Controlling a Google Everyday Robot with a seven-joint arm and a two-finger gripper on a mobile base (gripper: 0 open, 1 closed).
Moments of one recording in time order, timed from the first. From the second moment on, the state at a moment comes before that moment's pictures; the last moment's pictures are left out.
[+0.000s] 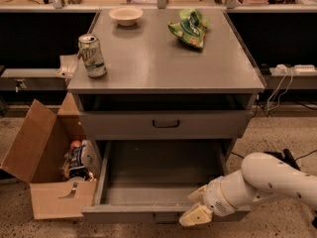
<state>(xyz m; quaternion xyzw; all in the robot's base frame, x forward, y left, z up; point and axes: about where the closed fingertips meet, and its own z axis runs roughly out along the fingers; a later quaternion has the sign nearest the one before) 0.375 -0.111 0.562 -0.45 0.83 0.29 0.17</state>
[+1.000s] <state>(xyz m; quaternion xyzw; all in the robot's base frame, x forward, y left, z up) 0.334 -0.137 0.411 -0.34 0.85 0.38 0.17</state>
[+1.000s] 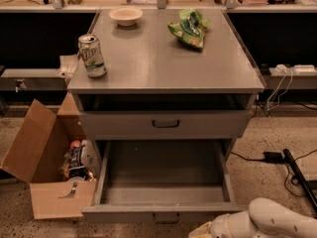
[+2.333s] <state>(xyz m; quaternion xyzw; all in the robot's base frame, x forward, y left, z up) 0.365 -0.161 0.406 -0.32 0.87 0.31 0.19</state>
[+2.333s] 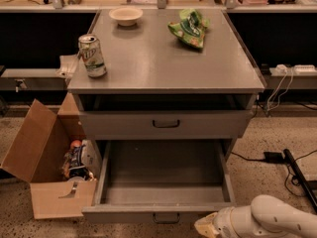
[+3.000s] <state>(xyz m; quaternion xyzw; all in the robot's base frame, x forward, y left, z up) 0.388 -0.191 0.408 -0.30 0.88 0.29 0.22</state>
